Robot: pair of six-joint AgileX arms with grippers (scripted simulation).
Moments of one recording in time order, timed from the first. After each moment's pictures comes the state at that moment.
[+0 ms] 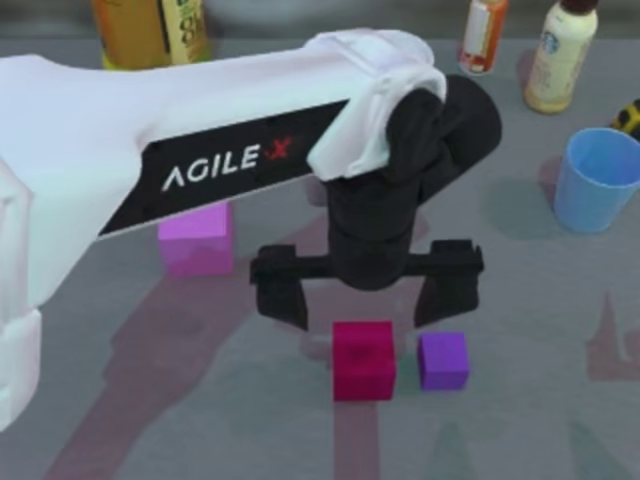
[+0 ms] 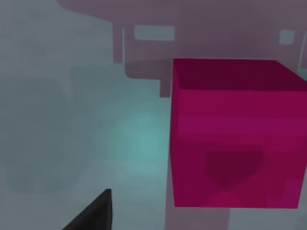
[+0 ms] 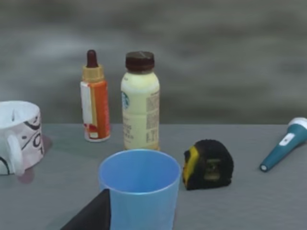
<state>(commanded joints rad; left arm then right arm) -0.87 2.08 1.71 -1.19 -0.01 -0.87 0.00 0.00 0.00 0.00 0.00 0.00</state>
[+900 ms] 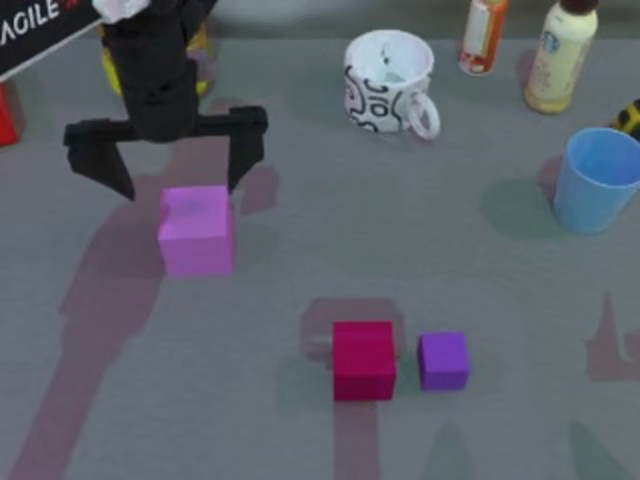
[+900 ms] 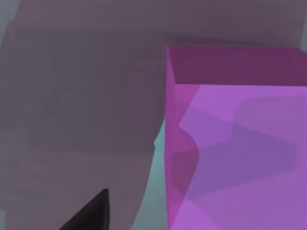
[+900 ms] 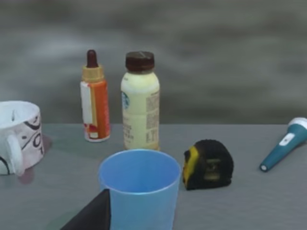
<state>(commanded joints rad) -0.34 2.23 1.93 -1.28 0.00 -0.40 0.00 0.00 0.00 0.00 0.00 0.00</state>
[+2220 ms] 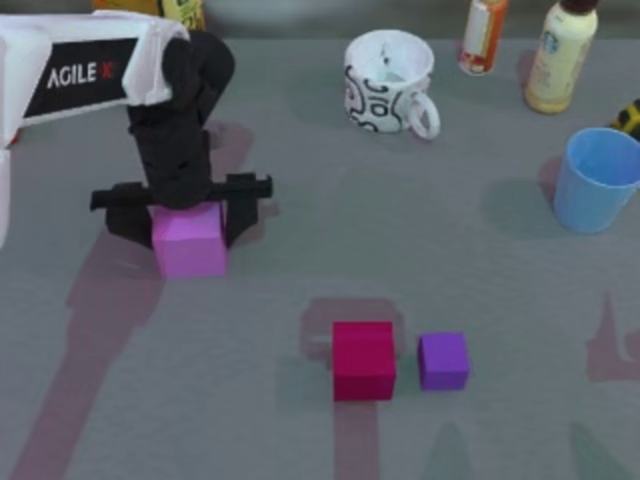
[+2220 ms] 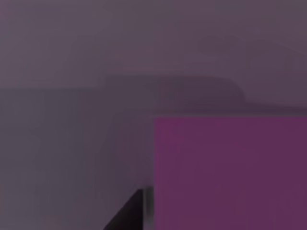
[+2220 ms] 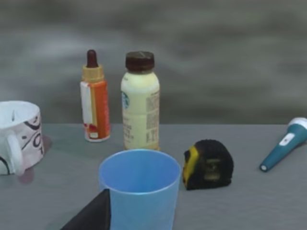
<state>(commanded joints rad) -0.34 2.31 1.70 -0.97 0.00 -0.39 0.00 0.00 0.00 0.00 0.00 0.00</state>
